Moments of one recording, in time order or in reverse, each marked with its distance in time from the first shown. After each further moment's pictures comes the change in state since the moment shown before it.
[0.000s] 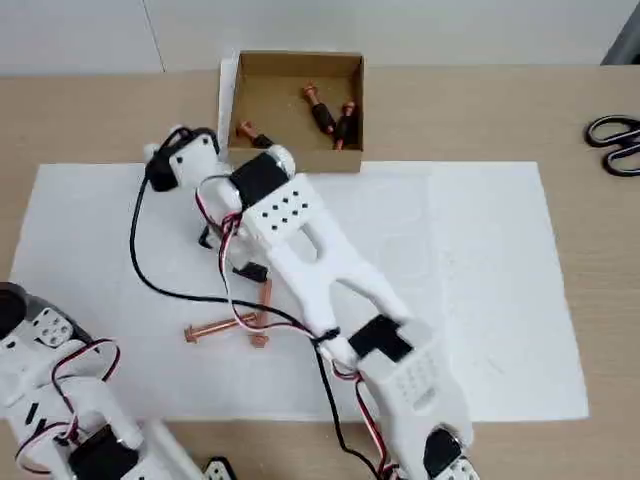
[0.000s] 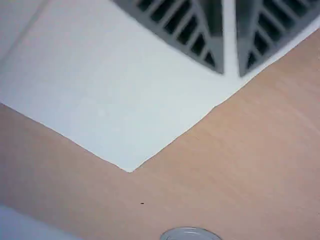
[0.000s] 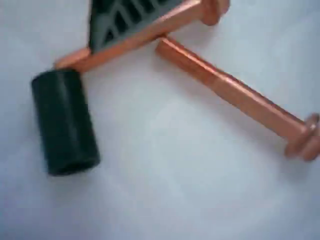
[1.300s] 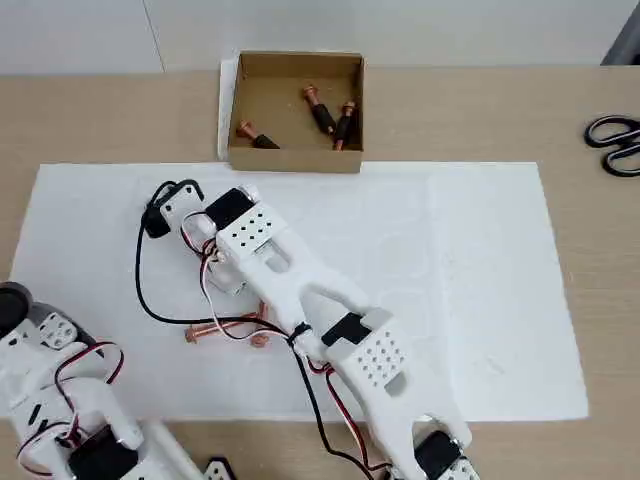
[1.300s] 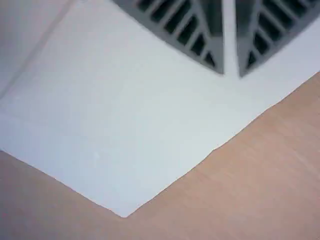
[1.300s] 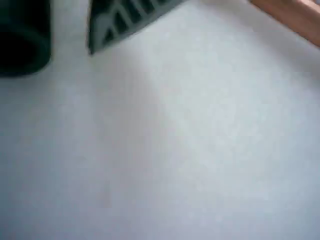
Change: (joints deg) left arm 0.0 0.0 0.0 4.8 0.0; right arm -2.8 16.9 1.1 -8.7 3.0
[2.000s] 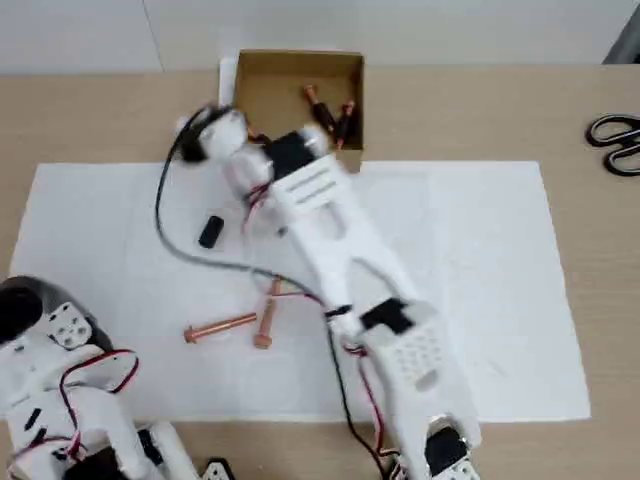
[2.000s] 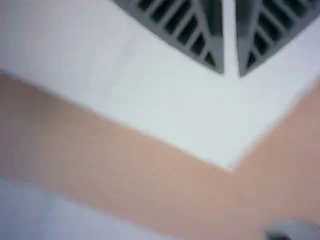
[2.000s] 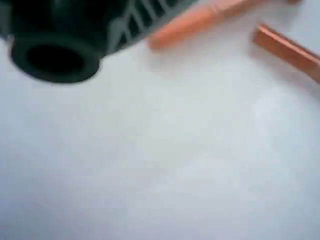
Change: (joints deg) left arm 12.0 7.5 -19.1 8.7 0.1; right arm 12.1 -13.3 -10.7 9.8 3.8
